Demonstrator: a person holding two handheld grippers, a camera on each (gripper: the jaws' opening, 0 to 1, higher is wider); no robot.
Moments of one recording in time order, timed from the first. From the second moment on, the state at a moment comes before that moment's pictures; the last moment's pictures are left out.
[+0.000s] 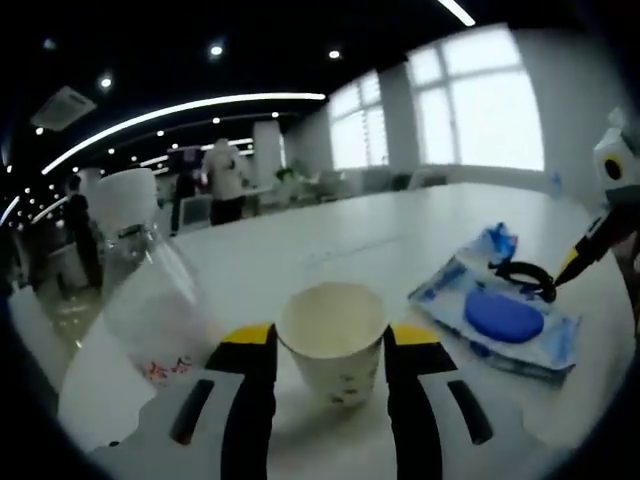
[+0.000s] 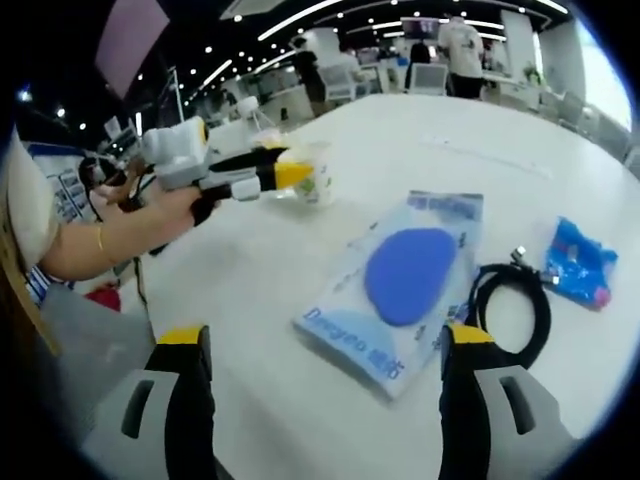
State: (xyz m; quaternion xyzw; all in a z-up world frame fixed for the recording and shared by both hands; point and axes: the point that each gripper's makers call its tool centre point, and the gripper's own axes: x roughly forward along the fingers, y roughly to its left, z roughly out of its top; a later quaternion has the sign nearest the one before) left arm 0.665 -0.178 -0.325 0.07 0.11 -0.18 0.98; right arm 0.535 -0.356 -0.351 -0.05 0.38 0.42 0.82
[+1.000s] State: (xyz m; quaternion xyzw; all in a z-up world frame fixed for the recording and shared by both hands) left arm 0.637 -0.210 -0.297 0.04 0.12 -0.22 0.97; right arm 0.546 -0.362 -0.337 0.00 0.37 0.38 0.85
